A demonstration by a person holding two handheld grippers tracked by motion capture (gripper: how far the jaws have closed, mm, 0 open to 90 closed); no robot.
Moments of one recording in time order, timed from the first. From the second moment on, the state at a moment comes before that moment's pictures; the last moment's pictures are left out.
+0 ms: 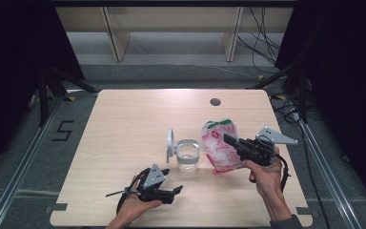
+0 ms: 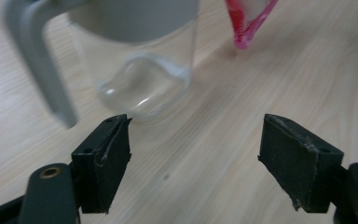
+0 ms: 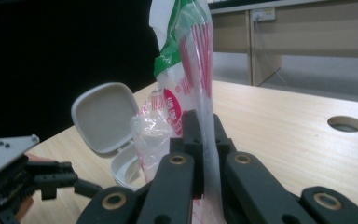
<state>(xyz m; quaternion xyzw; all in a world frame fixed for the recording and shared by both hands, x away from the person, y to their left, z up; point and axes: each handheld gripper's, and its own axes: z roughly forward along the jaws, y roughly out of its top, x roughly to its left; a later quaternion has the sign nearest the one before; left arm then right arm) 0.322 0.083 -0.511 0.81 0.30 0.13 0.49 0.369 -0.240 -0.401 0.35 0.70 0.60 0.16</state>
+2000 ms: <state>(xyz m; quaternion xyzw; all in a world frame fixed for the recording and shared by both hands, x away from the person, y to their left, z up) 0.338 -0.051 -0.509 0.74 0.33 0.18 0.56 0.380 -0.190 -0.364 0.32 0.71 0.60 0.18</state>
